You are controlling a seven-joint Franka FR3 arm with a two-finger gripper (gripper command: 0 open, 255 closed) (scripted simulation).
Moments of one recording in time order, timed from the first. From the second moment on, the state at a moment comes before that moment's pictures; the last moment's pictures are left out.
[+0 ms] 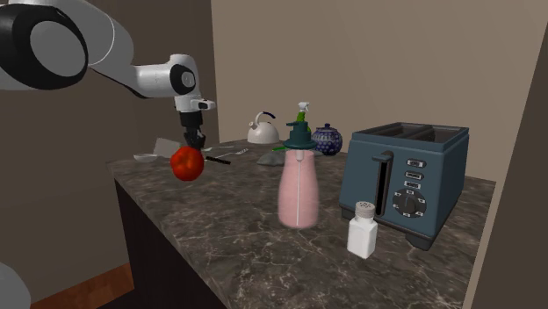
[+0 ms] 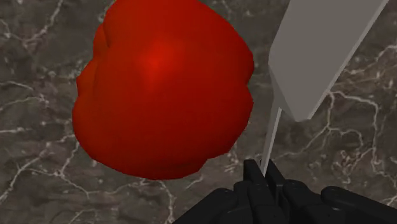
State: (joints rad) arm 0.42 0.16 0.19 -1.68 -0.07 1.89 0.65
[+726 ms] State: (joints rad) arm 0.42 0.17 0.19 -1.75 -0.08 1.97 0.65
